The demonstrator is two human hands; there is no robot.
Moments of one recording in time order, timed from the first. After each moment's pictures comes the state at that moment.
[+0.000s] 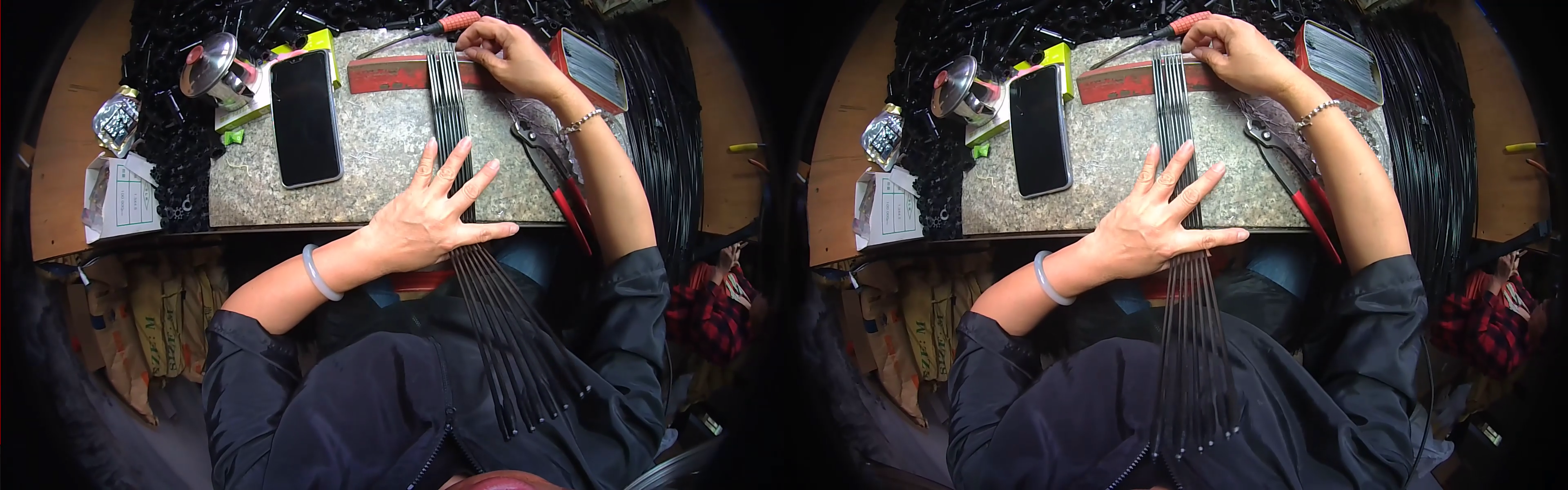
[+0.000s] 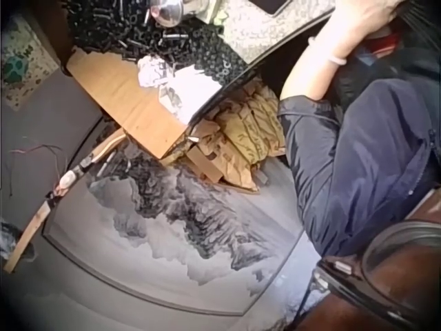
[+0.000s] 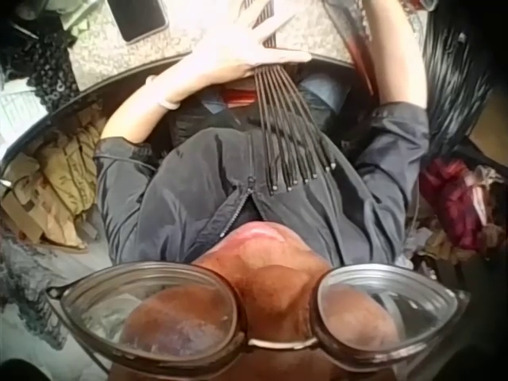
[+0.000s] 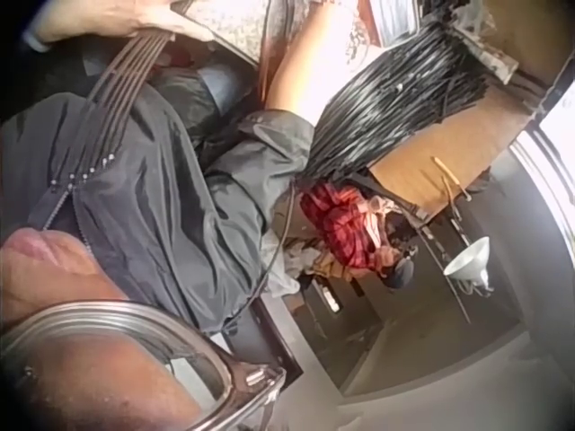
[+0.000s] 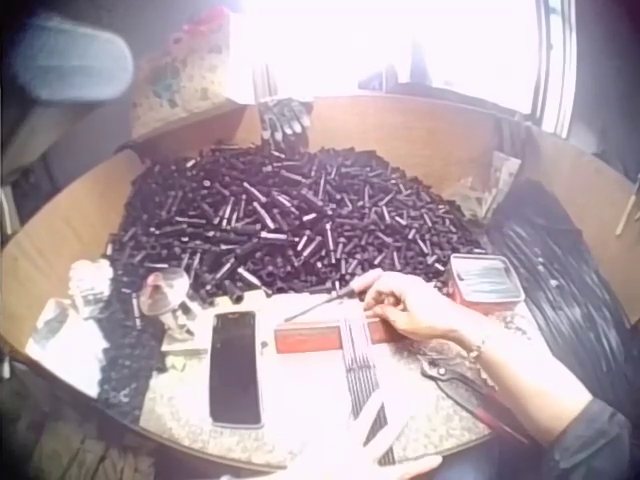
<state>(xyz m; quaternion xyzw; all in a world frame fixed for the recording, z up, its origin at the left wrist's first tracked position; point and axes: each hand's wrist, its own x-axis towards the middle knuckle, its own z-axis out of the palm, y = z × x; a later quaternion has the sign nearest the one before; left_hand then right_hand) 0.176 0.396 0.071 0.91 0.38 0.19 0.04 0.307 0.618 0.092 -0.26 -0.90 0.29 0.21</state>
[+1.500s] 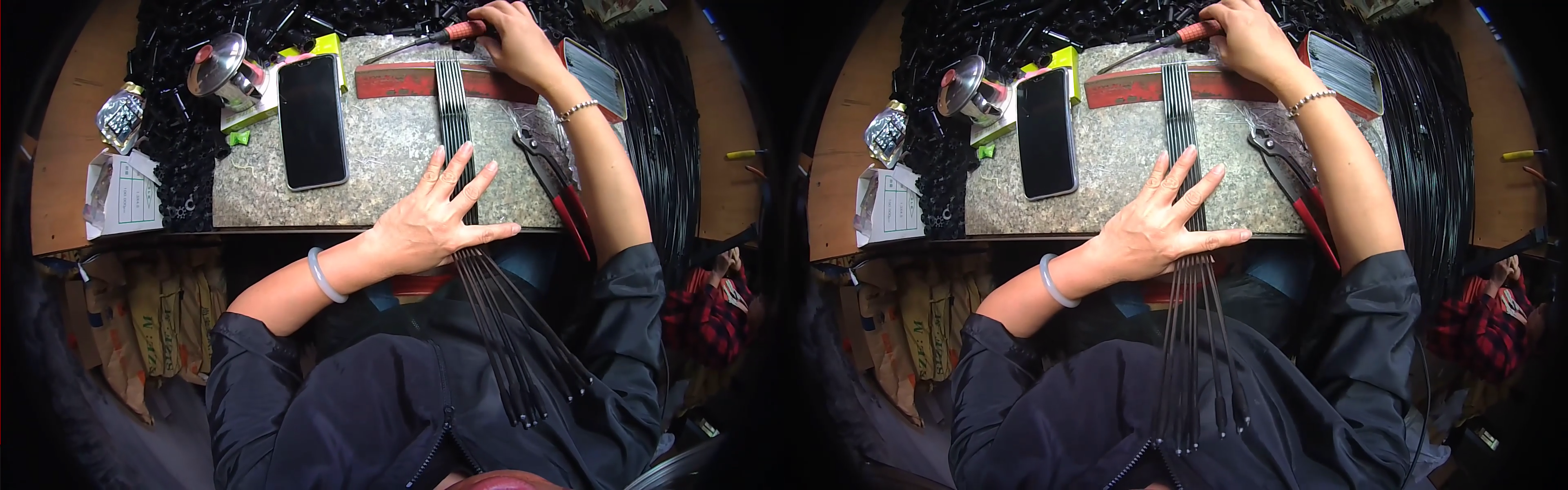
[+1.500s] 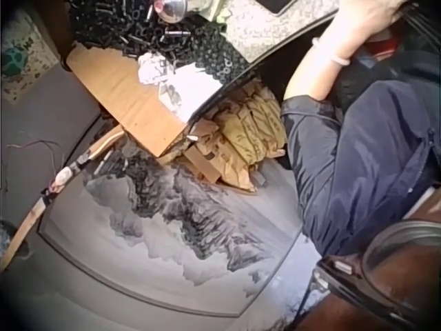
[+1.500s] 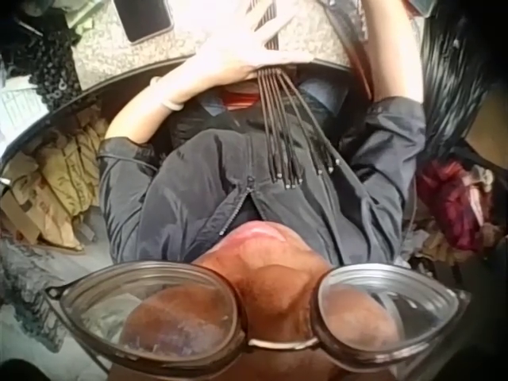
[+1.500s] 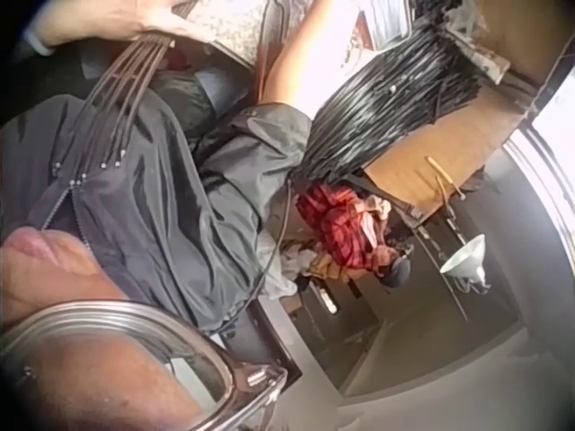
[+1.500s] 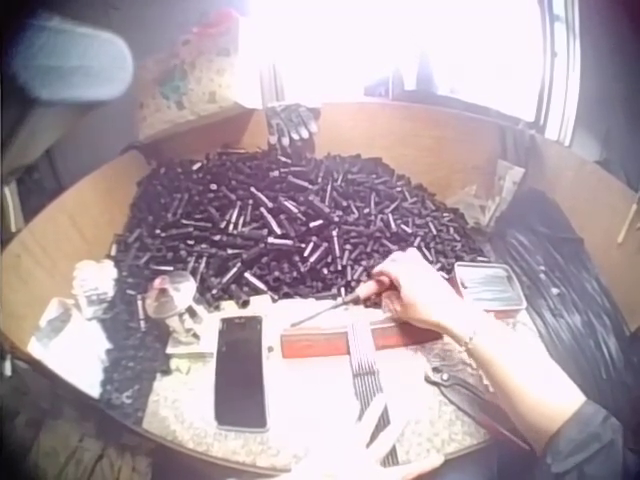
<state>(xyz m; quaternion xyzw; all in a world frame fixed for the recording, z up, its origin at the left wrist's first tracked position) 0.177 0.395 0.072 0.89 0.40 0.22 0.08 0.291 0.618 0.122 -0.27 -0.92 0.04 0.27</state>
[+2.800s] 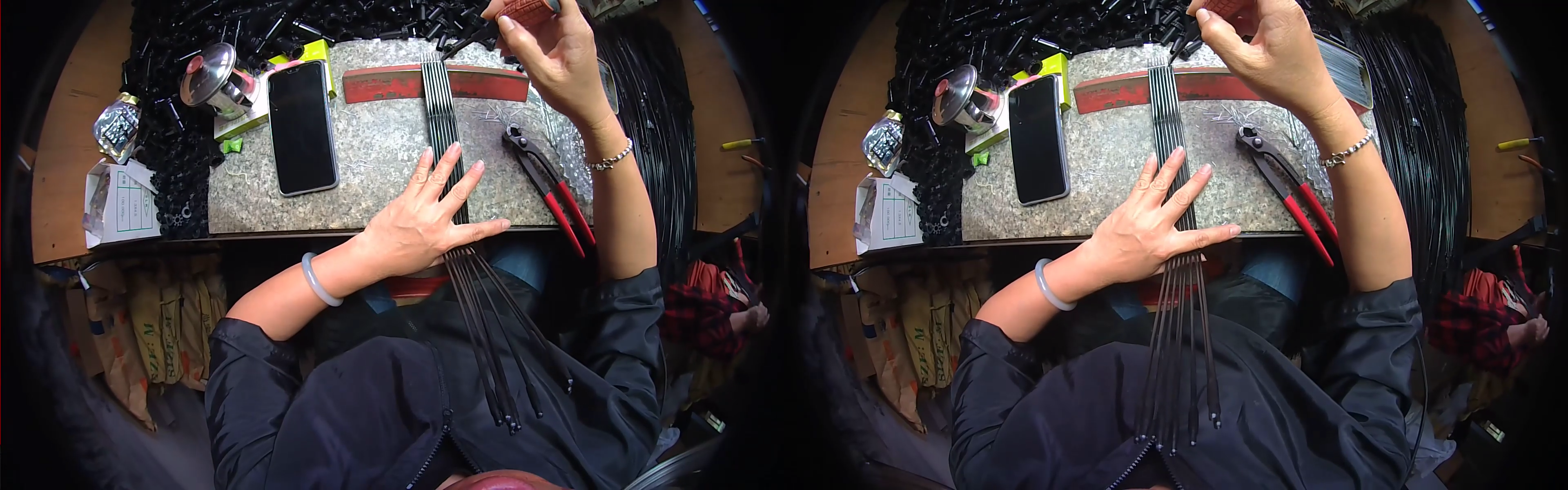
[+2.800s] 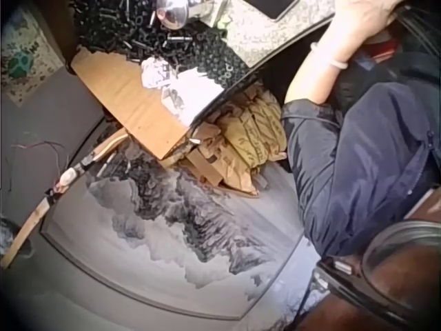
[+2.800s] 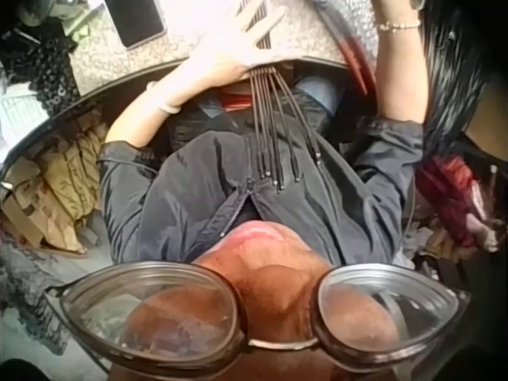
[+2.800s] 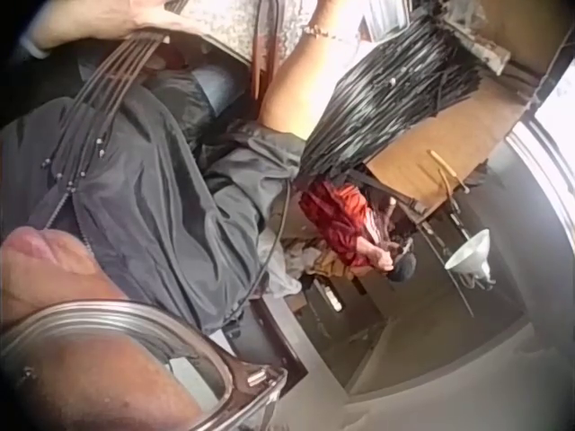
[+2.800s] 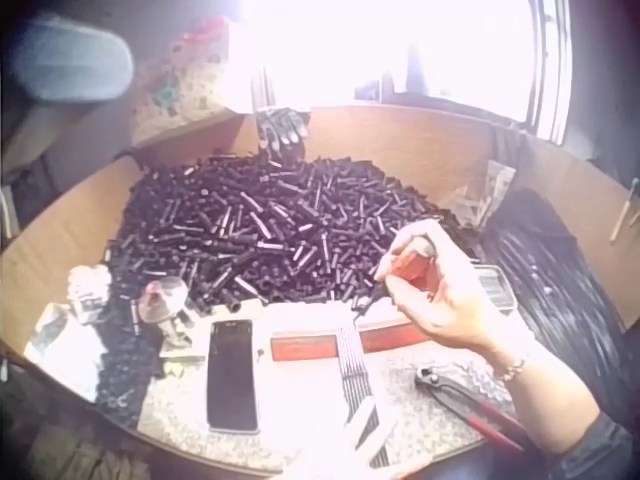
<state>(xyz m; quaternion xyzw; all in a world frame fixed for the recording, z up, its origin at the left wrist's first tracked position) 0.179 0.394 0.072 0.88 0.41 0.22 0.06 0.314 0.575 0.164 -0.15 -0.82 0.34 0.43</state>
